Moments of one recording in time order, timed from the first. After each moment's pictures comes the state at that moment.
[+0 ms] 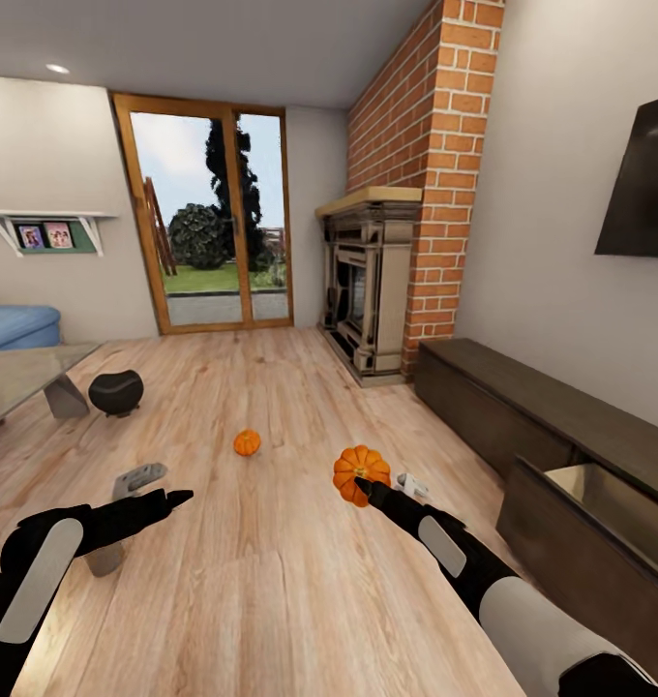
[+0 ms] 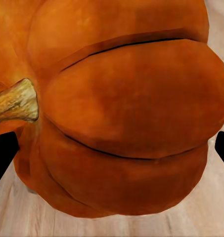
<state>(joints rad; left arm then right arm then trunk) -0.36 0.29 0.10 -1.45 0.75 0.94 0.10 -0.74 0.02 0.35 -0.49 -0.90 0.17 0.19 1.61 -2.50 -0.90</state>
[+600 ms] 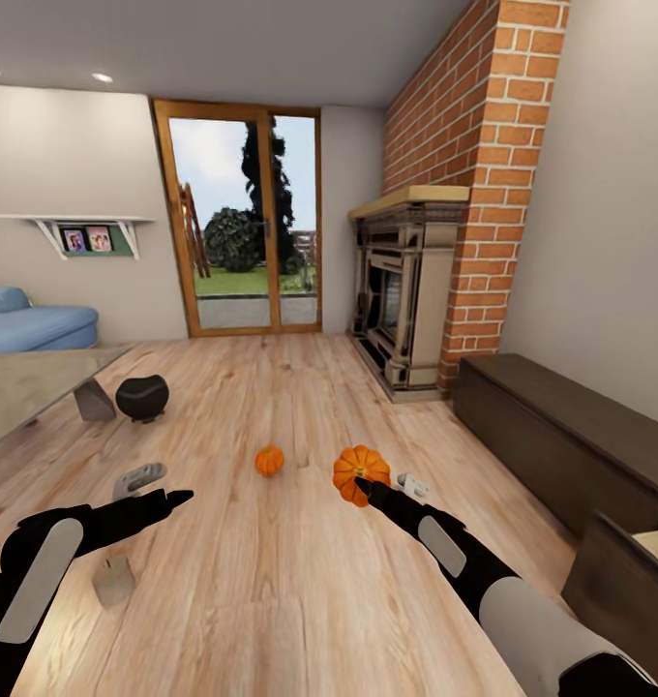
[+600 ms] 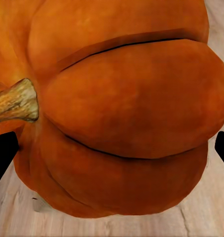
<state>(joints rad) -0.36 0.29 0.10 -1.45 0.75 0.94 0.10 -0.74 0.02 0.35 -0.49 -0.90 0.17 0.19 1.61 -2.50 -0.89</state>
